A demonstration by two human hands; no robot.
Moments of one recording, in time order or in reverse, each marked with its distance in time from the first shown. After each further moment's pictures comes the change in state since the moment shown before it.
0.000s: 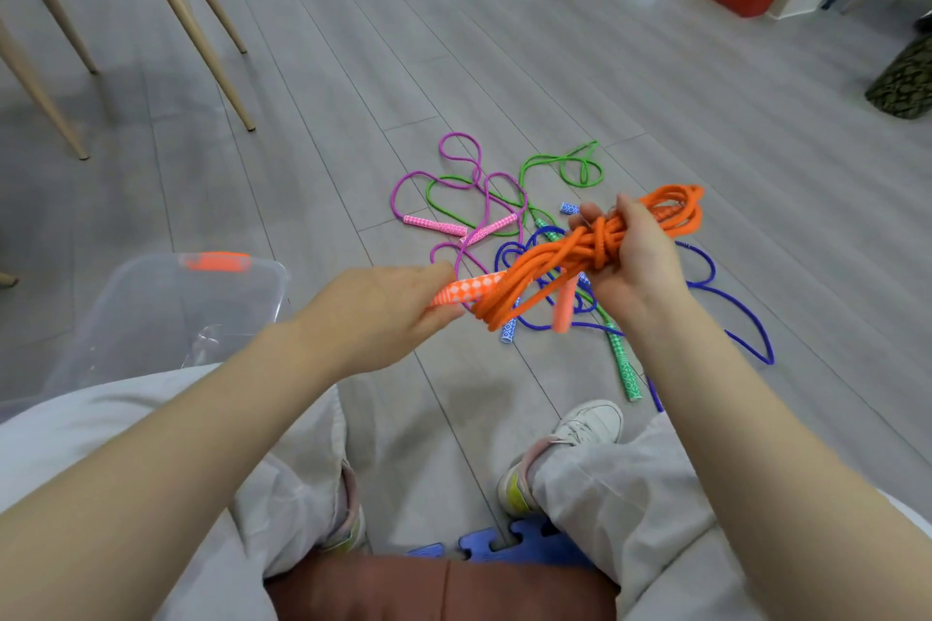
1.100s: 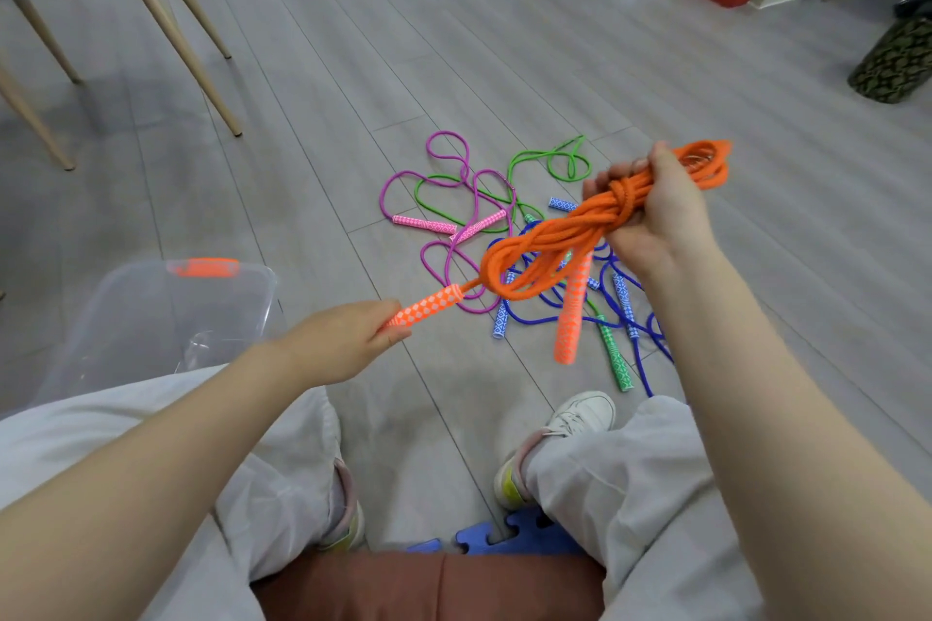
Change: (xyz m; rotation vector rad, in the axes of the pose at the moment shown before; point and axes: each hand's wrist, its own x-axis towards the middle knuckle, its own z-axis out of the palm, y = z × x) left_hand -0.003 -0.036 0.062 -0.285 -0.304 -0.157; right_hand 0.016 -0.041 -0.003 0.193 -0.066 -0.052
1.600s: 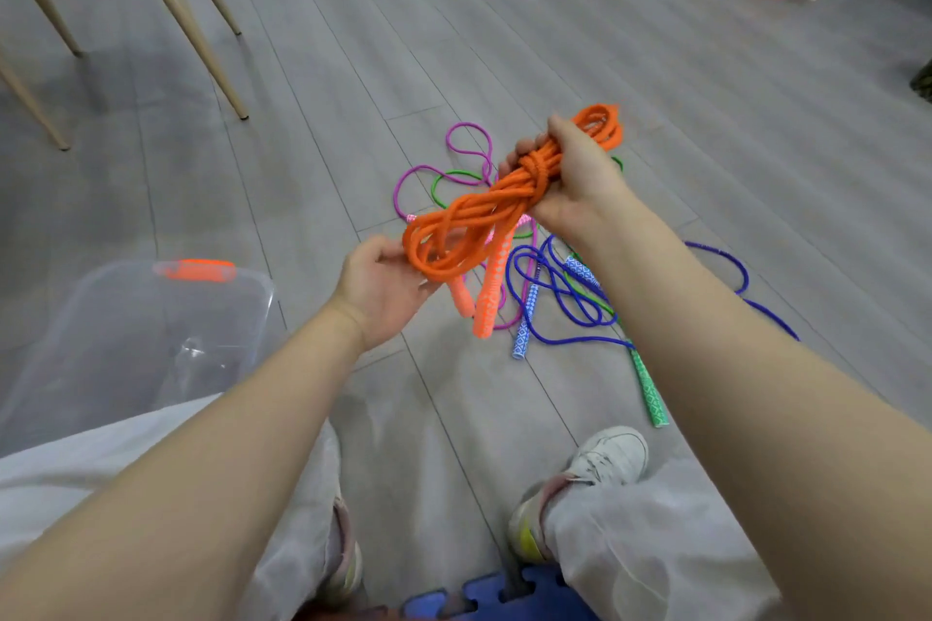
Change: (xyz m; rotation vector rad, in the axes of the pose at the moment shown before) left_hand 0.102 -0.012 -0.006 -2.014 0.188 -0.058; right_hand 0.086 0.083 0.077 -0.151 -0.157 0.273
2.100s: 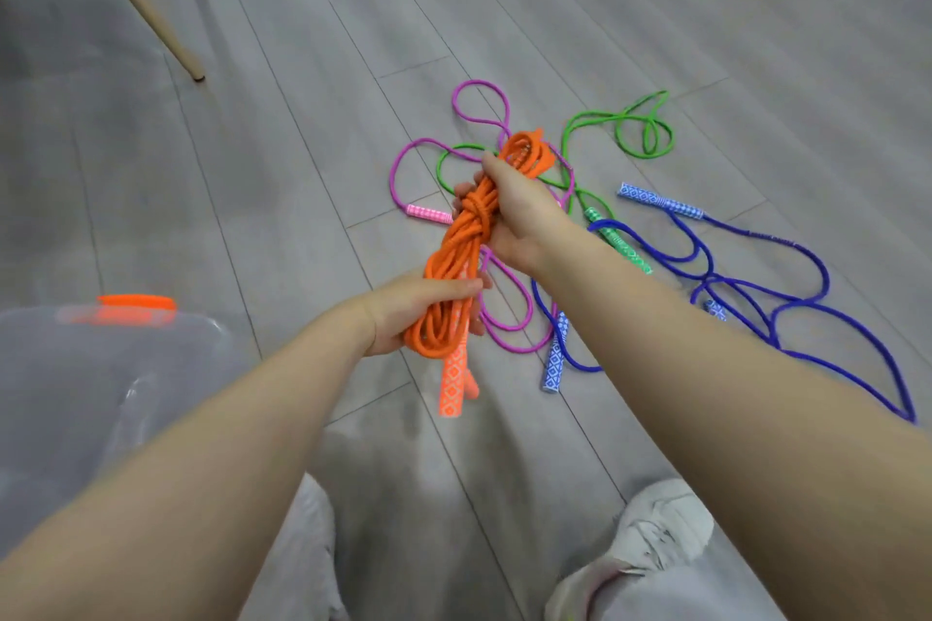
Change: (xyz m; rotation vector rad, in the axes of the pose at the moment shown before) left_hand 0.141 -0.015 -0.074 0.550 -0.068 -0.358; right_hand 0.177 0.090 -0.008 -0.281 0.043 0.122
